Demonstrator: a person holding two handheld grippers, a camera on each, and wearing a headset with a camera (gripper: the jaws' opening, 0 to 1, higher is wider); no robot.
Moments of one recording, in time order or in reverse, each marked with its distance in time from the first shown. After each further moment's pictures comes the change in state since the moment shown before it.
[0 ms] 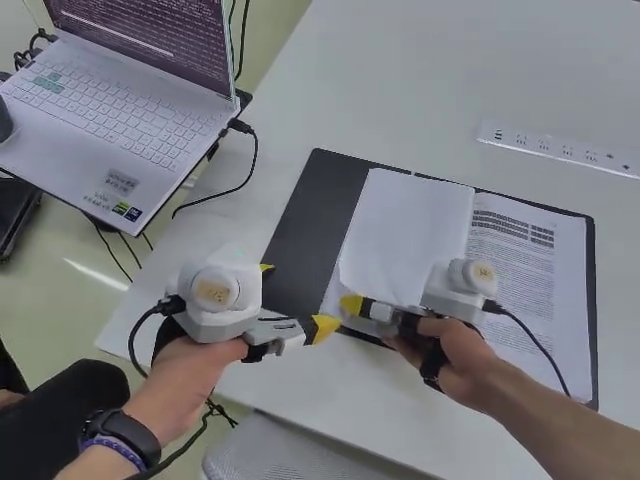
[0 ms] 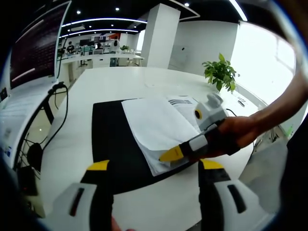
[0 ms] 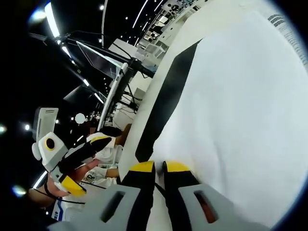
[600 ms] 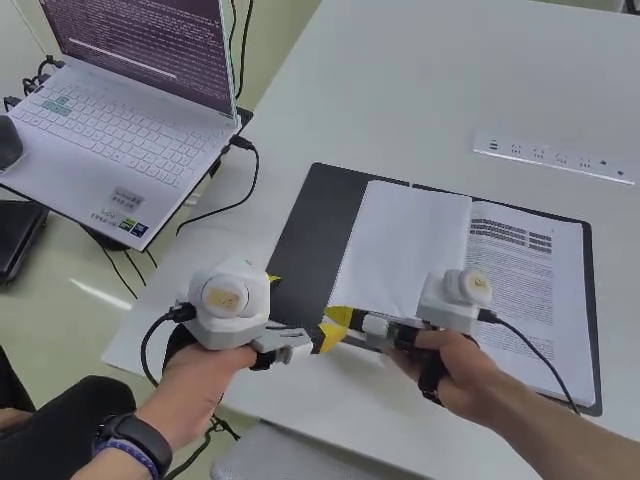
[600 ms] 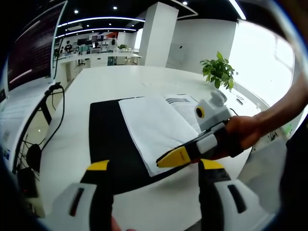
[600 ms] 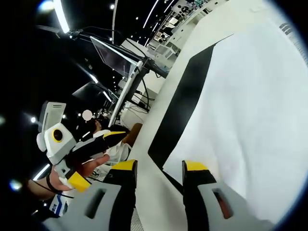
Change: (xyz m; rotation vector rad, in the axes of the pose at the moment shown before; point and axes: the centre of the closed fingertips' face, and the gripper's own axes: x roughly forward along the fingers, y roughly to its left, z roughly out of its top) left arm 0.002 -0.003 0.000 0.012 0.017 -0.016; right arm 0.000 0.027 -0.006 -0.055 -0.011 0.069
